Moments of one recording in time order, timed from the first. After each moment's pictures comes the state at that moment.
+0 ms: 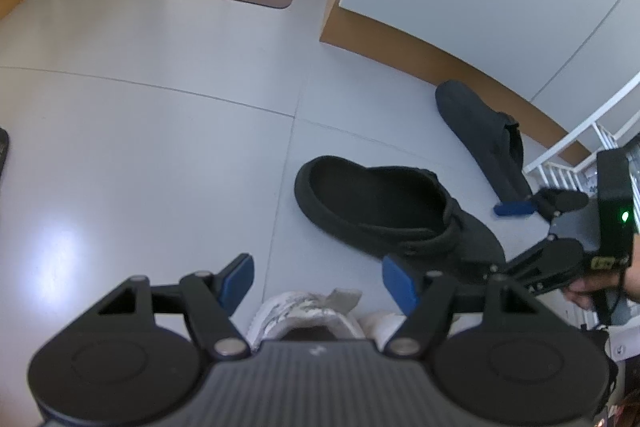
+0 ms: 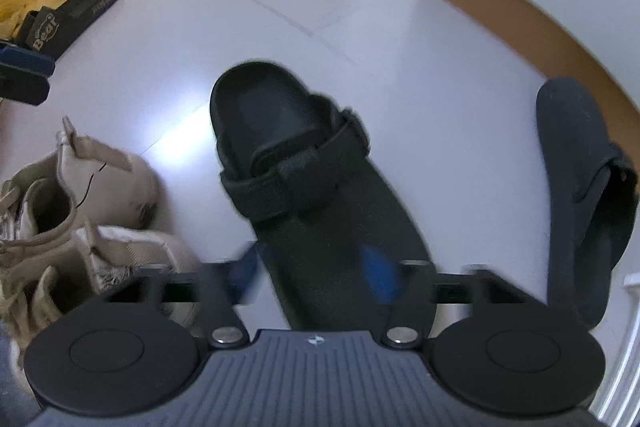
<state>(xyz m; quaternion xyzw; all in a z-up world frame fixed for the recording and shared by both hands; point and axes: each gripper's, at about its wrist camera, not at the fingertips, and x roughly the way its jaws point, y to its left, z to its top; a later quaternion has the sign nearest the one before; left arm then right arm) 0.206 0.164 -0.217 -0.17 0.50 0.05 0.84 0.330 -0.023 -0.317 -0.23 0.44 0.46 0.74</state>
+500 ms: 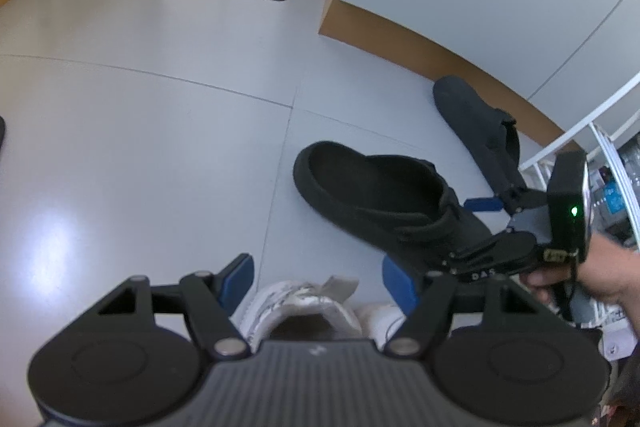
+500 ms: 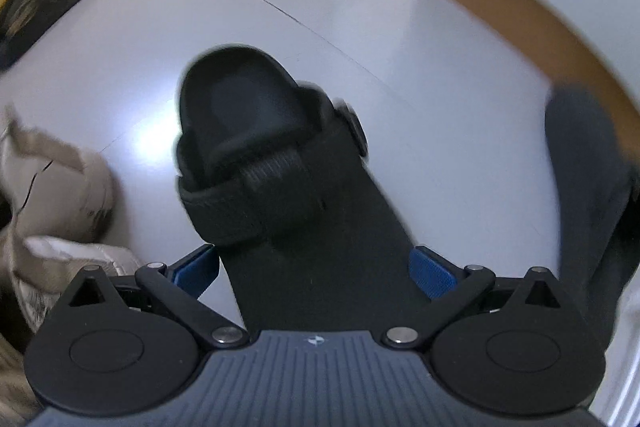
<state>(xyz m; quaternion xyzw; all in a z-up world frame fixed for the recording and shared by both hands) 0.198 0.162 -0.218 -0.18 0.50 0.05 0.84 0.343 -0.010 -0.350 -0.19 0.47 0.43 0.75</state>
